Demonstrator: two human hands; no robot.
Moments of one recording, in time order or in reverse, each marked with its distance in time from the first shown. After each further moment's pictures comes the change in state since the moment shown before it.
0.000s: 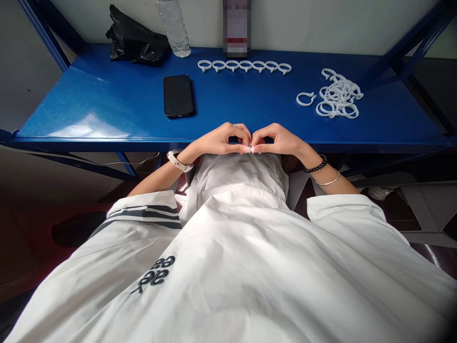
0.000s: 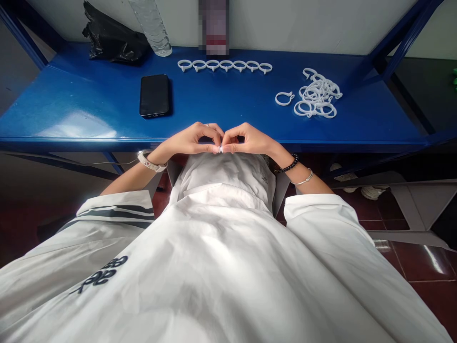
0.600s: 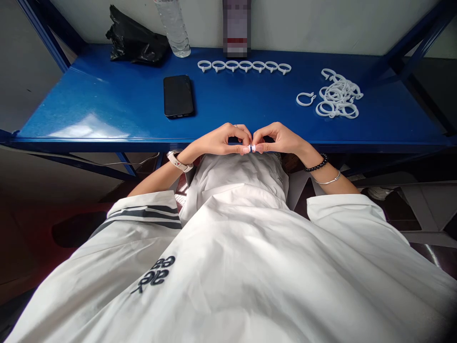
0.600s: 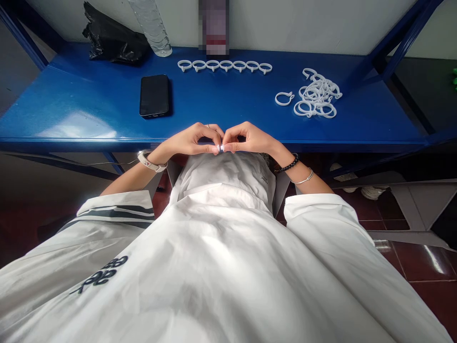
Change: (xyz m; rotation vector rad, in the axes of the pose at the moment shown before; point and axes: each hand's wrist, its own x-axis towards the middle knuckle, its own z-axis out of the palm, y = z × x) left_hand -0.001 -0.002 0.000 -0.020 -0.015 0.047; right_hand 0.000 0.001 -0.003 0.062 -0.009 -0.020
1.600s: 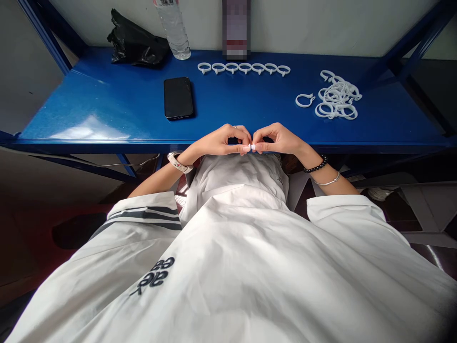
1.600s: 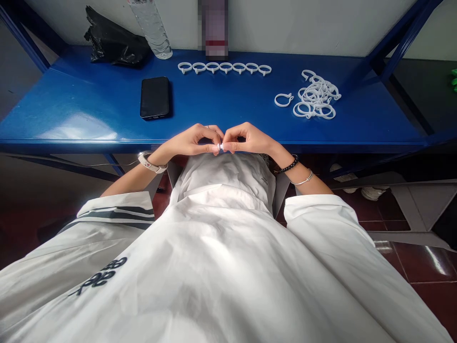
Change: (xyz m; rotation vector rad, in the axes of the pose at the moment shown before) left_hand 0.000 0.002 0.000 -0.001 0.005 -0.011; right_hand -0.001 0.003 0.001 0.015 0.019 -0.019
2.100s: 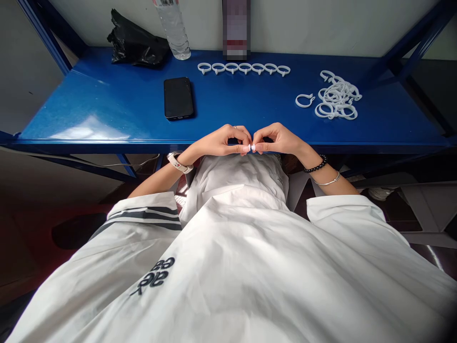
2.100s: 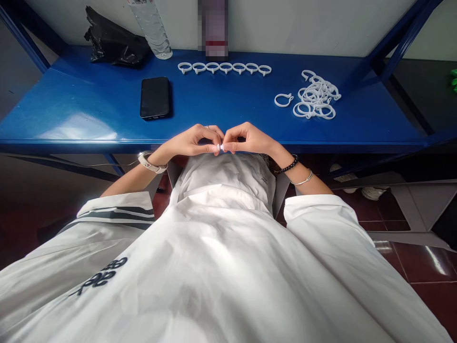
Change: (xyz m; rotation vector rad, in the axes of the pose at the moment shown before) left_hand 0.000 0.000 0.000 -0.002 -0.002 0.017; right_hand 0.001 0.000 0.000 -0.003 0.004 -0.002
